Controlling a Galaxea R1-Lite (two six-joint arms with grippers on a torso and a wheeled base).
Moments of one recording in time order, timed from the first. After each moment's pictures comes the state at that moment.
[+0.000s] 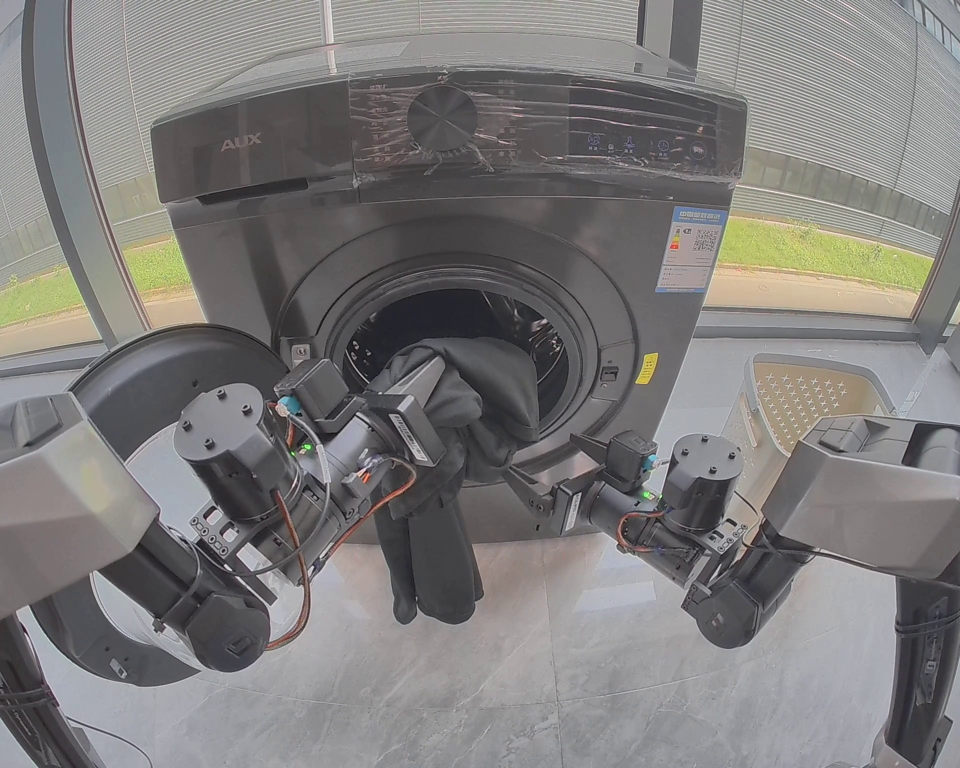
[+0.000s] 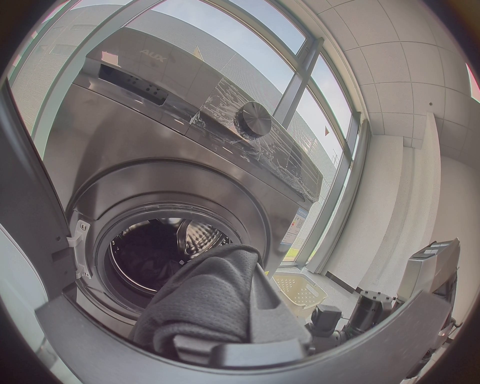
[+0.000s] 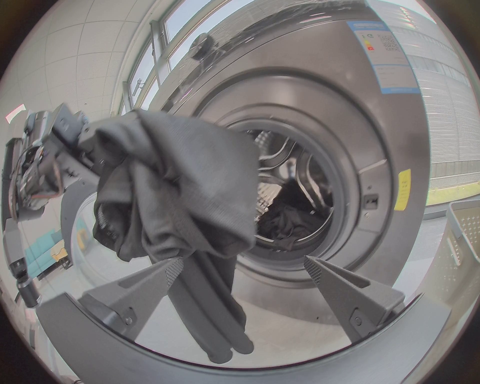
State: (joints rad) left arm -0.60 1.97 -0.67 -1.54 0.06 -0.31; right arm 0.58 2.29 -0.82 -1.48 0.06 0.11
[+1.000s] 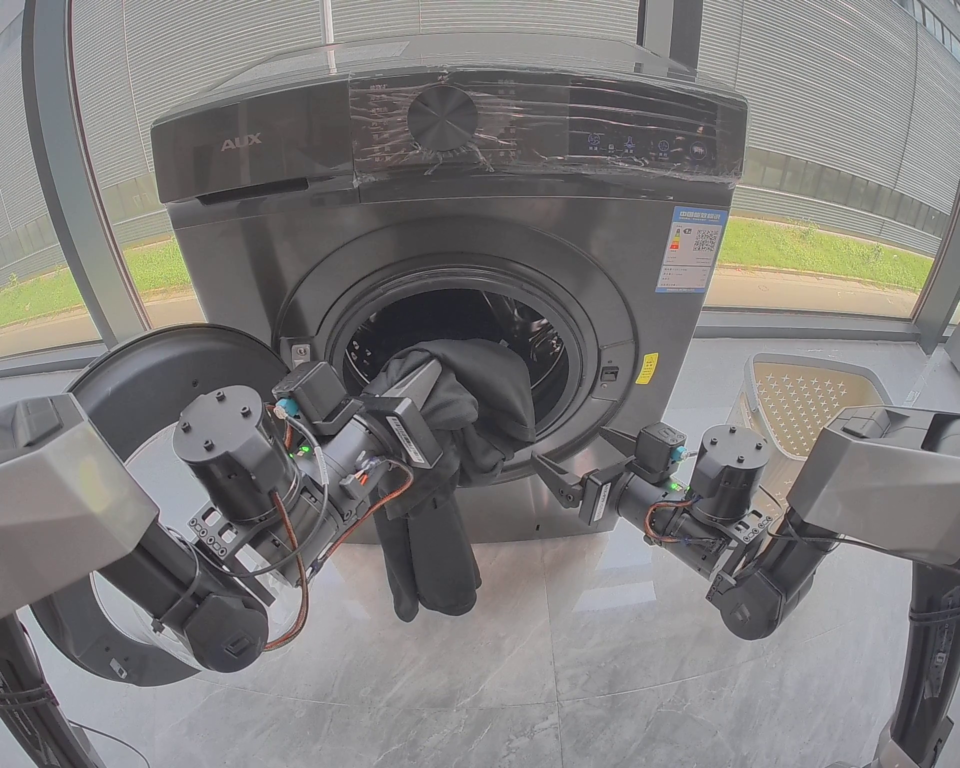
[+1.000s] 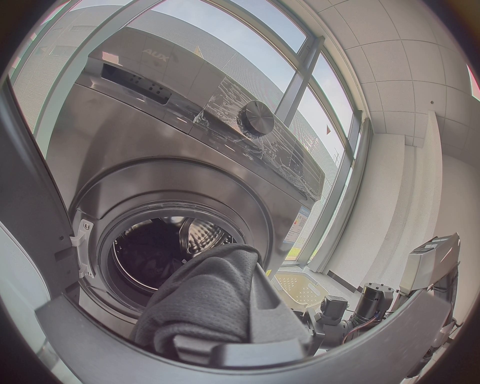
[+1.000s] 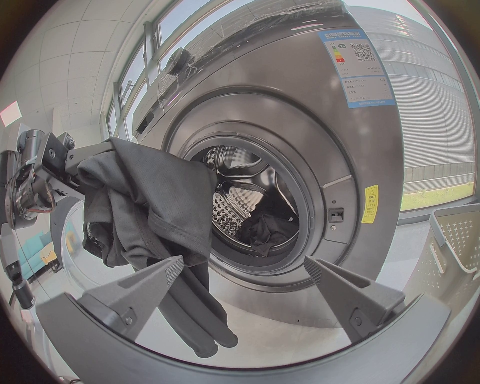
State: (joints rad) left arm -0.59 1.97 -0.67 -1.54 0.06 -0.31; right arm 0.53 2.24 -0.77 -1.48 0.06 0.10
